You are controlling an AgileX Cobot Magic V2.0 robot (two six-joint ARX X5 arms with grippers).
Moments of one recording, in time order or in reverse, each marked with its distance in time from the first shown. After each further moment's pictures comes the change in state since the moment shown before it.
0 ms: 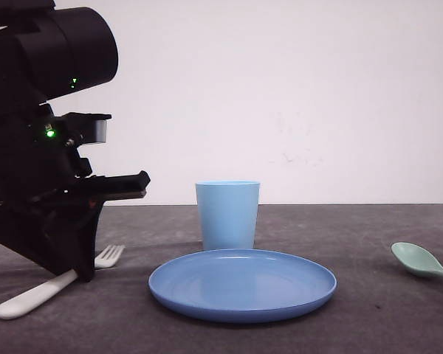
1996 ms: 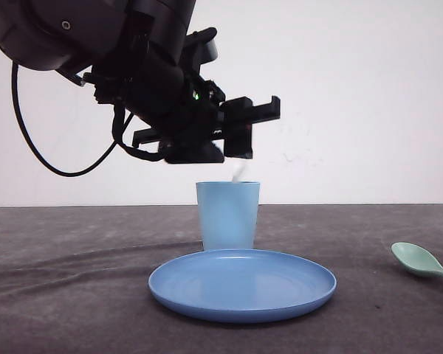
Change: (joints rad) left arm -0.140 0.267 0.145 0.900 -0.128 0.275; right arm 0.000 0.008 0.002 0.029 0.035 -0.034
